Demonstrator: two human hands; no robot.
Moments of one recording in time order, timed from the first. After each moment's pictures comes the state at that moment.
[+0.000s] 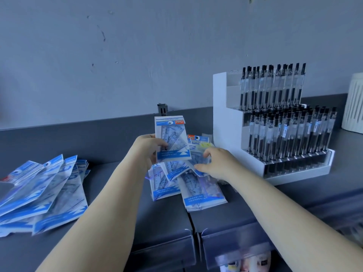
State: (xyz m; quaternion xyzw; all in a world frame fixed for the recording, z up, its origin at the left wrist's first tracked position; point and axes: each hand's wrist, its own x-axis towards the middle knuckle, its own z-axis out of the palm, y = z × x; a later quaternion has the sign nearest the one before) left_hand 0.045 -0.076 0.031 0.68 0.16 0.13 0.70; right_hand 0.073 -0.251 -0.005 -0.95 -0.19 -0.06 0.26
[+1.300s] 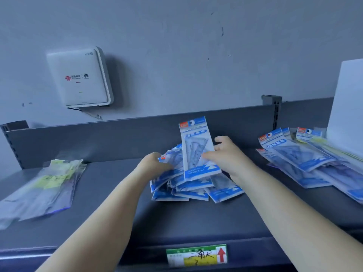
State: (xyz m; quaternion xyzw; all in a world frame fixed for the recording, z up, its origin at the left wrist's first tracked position) left_hand -0.106 0.205 0.002 0.90 0.26 0.13 0.33; right_hand -0.056 0.021 0.017 -0.78 -0.23 0.06 0.58
